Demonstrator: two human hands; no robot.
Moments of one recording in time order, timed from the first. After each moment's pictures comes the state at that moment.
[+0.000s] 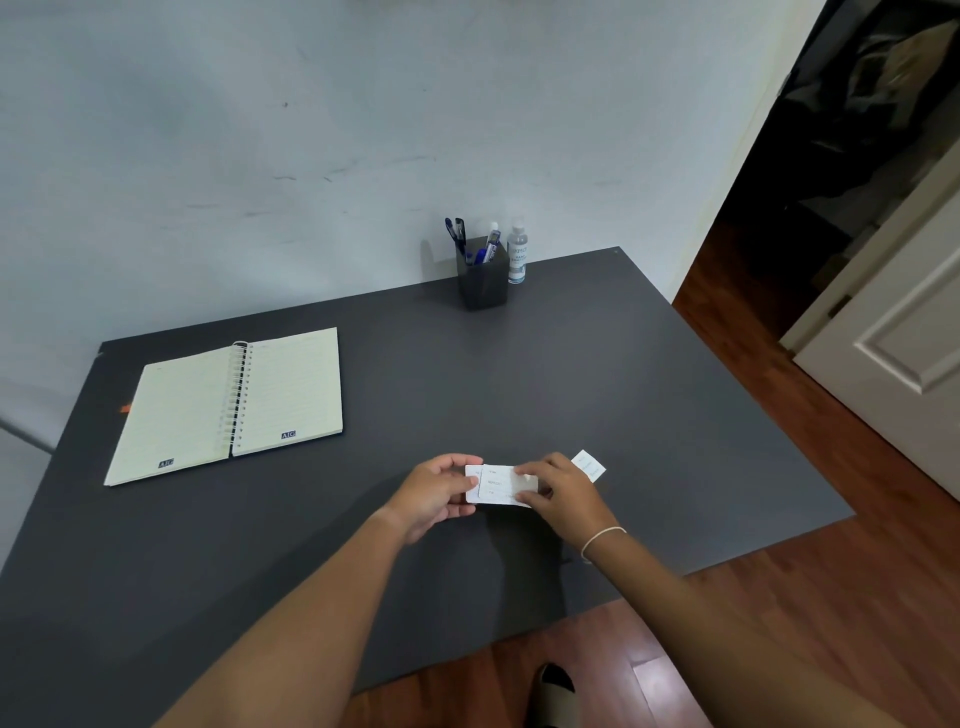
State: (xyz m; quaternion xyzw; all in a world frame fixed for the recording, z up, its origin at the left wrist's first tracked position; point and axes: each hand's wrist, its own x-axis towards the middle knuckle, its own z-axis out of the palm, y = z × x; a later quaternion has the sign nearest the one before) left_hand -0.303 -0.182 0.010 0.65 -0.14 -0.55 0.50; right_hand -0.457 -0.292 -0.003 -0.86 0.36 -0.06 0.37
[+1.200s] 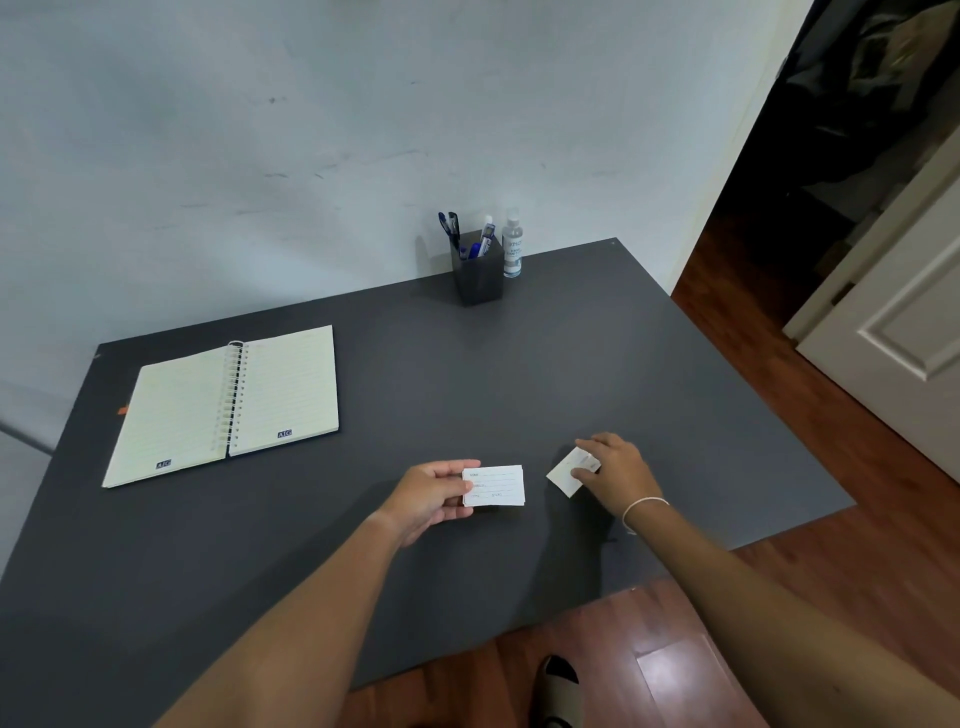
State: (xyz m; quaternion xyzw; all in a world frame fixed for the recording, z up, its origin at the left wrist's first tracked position) left_hand -0.306 -0.178 0.010 0.65 -0.12 -0.56 0.49; right_hand -0.492 -0.345 -0.011 -0.84 0.46 -0.01 0.29
